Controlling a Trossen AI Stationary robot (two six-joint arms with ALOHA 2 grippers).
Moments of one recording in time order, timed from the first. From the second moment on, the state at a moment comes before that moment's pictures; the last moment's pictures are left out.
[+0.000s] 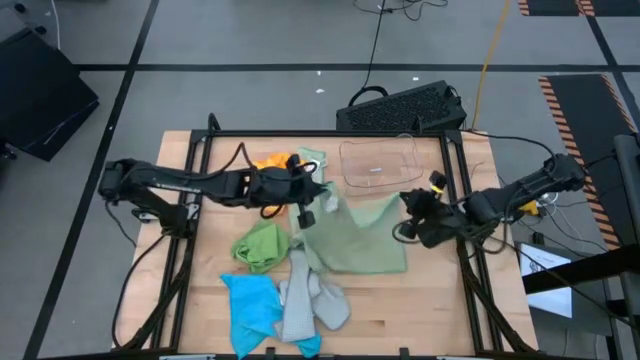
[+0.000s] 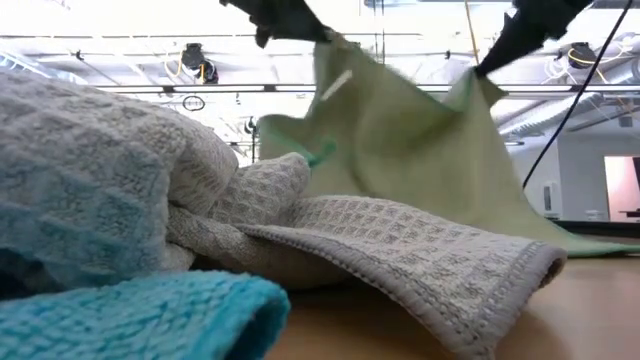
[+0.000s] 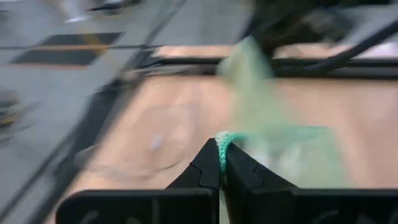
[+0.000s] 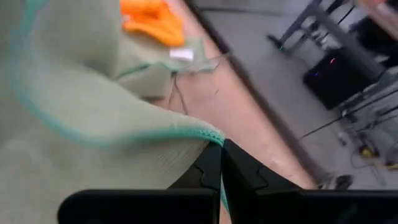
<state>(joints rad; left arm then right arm) -0.03 1.46 1.16 -0.08 -0.22 0.01 0.41 1.03 0.88 -0.91 0.88 0.52</state>
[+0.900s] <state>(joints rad) -0.32 1.40 1.23 0.08 -0.39 0.19 0.78 1.22 1.55 -1.44 0.79 0.82</state>
